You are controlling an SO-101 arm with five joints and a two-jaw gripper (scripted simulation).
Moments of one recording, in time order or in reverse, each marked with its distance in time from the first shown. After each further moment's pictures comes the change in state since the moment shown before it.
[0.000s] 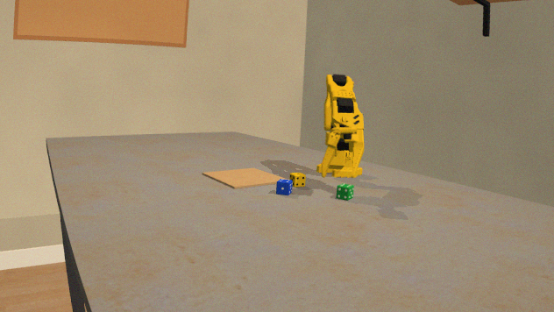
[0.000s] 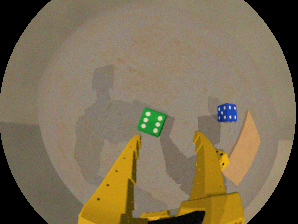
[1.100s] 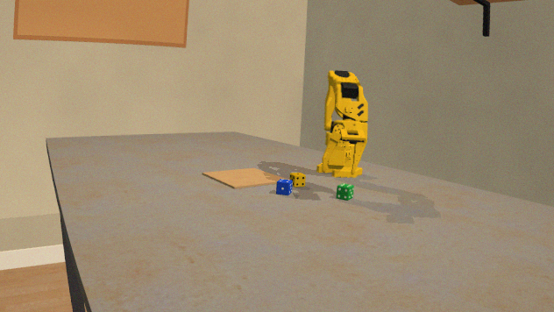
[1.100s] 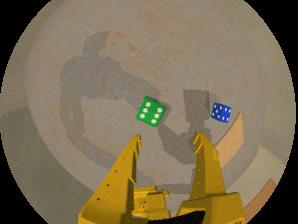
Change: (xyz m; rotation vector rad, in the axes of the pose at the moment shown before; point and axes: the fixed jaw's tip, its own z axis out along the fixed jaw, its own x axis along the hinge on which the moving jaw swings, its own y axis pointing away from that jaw) arm -0.001 0.000 -0.006 0.045 0.360 -0.128
